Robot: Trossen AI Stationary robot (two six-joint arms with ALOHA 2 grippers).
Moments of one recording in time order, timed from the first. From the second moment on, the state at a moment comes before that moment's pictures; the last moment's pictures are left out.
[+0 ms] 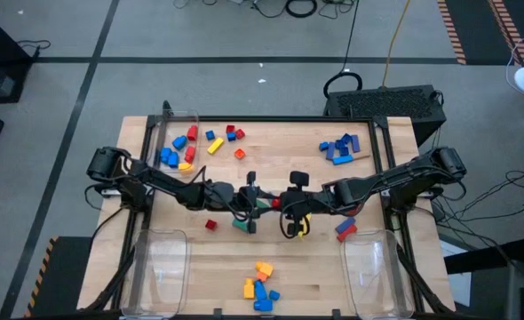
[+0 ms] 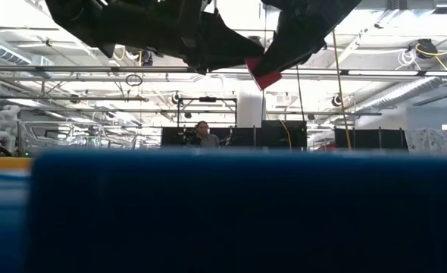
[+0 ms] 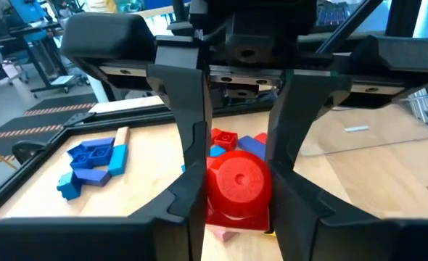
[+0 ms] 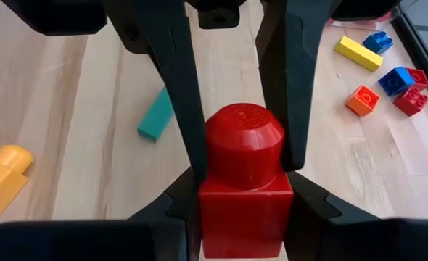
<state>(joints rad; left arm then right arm) -0.14 1.68 0.80 0.73 -0.16 0.14 0.24 1.54 1.09 -0.31 0.34 0.13</state>
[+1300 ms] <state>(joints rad) 0.33 1.04 0.76 -0.71 -0.78 -0.54 0.19 1.55 0.72 0.10 0.23 0.37</state>
